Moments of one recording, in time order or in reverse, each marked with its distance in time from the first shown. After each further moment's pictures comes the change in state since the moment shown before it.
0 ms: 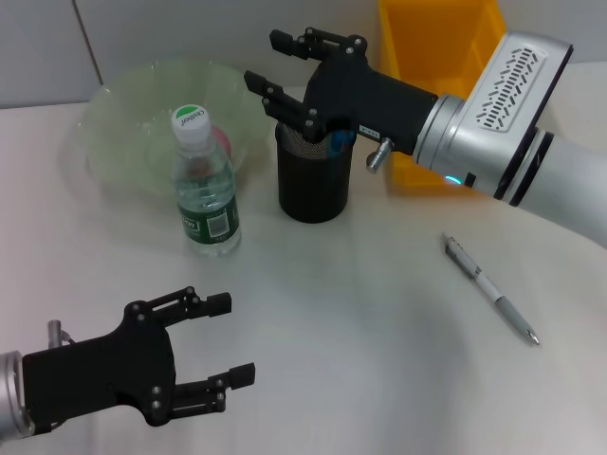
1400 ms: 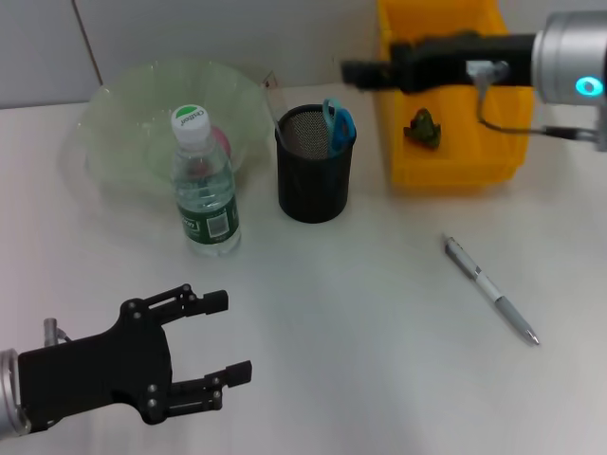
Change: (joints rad) left arm 0.001 0.003 -0.006 0.005 0.000 0.006 0.003; right arm -0.265 -0.009 0.234 -1.120 -1.426 -0.078 2.050
